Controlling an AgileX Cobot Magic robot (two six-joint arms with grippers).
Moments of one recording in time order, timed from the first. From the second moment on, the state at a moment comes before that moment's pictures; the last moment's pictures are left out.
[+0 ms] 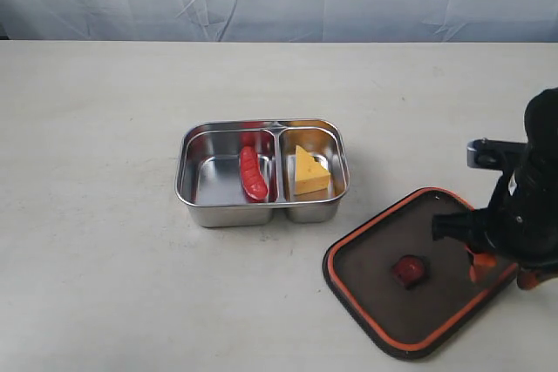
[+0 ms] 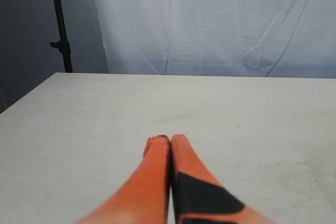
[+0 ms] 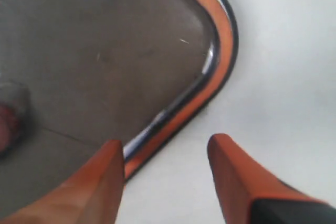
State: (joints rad) left arm 0.09 0.00 0.00 0.00 0.18 -0.01; right arm 0.40 1.62 -0.68 -0.07 0.79 0.47
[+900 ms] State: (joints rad) left arm 0.09 0.00 0.00 0.00 0.18 -0.01; right arm 0.40 1.50 -0.59 -0.24 0.57 0.71
